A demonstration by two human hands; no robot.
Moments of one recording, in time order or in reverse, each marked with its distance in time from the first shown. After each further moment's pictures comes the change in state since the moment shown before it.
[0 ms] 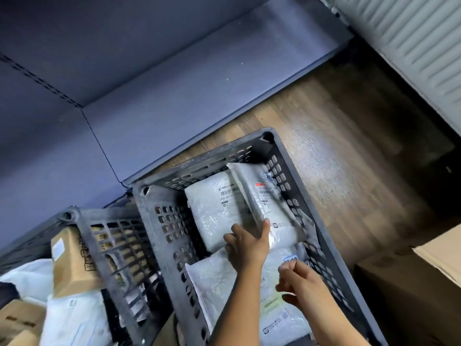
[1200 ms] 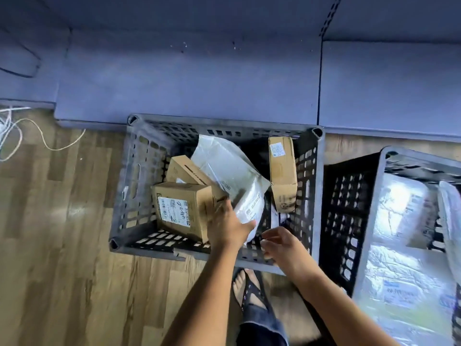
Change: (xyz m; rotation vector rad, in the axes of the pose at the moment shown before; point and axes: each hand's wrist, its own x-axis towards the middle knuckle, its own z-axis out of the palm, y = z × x) left_hand 0.000 -0.350 -0.283 -0.076 0.257 -0.174; right_hand -0.098 0.102 0.358 -0.906 -0.417 -0.160
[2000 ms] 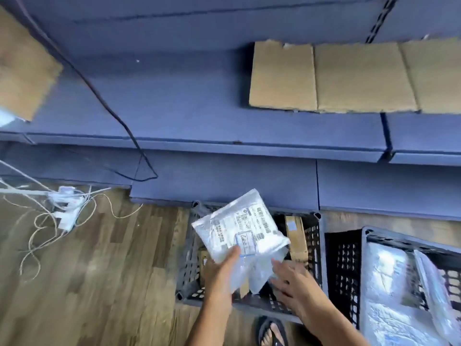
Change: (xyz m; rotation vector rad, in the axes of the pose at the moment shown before) left_hand -0.130 0.000 -0.217 -1.412 0.019 -0.084; right_hand -0.145 -0.157 0.010 0.553 -0.109 0.021
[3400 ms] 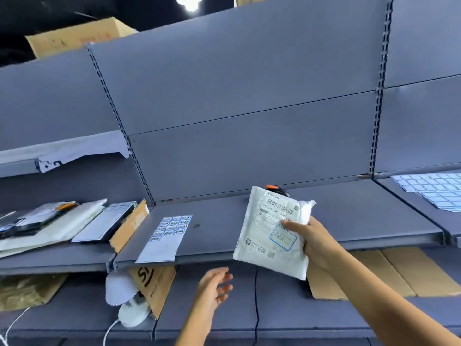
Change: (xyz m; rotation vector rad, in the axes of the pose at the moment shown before) left_hand -0.159 0.478 -0.126 0.183 -0.308 0.546; right_hand -0.318 -0.315 0.293 -0.020 -0.284 -1.042
